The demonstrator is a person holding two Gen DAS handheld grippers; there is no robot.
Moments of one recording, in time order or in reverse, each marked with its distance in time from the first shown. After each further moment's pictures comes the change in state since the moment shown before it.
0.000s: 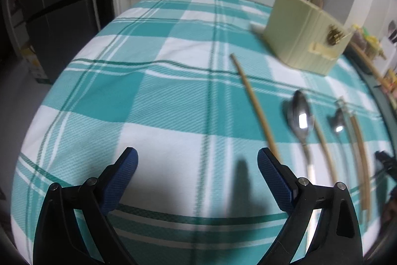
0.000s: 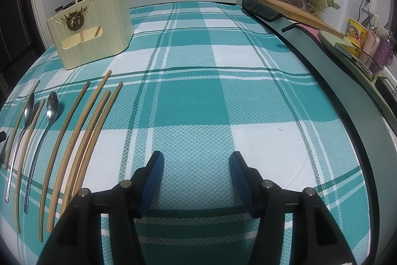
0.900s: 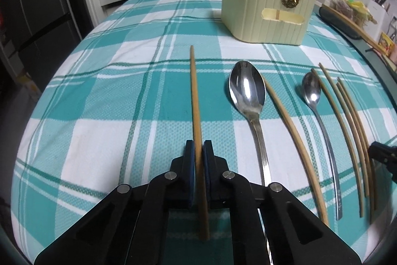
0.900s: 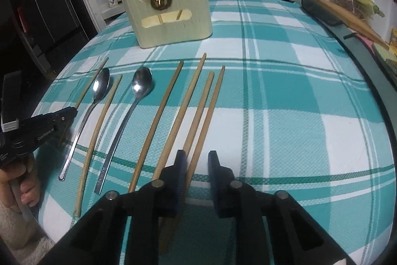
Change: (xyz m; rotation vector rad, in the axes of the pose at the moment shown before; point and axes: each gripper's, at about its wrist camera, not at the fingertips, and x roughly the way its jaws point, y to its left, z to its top) left arm 0.001 -0.074 -0.028 0.152 0.005 0.066; right arm -0.021 0.085 -0.013 -0.094 0.112 0.261
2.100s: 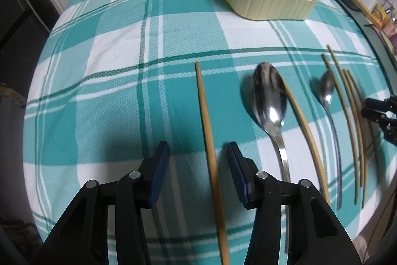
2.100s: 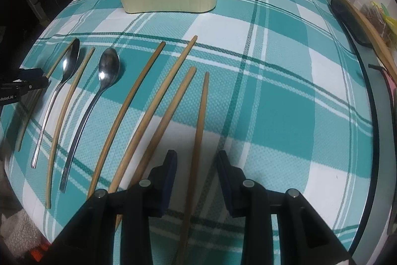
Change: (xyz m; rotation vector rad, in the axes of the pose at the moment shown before) left arm 0.046 0.020 0.070 0.150 0.306 -0.098; right arm 0.036 -0.012 0.070 -0.210 0.244 -0.070
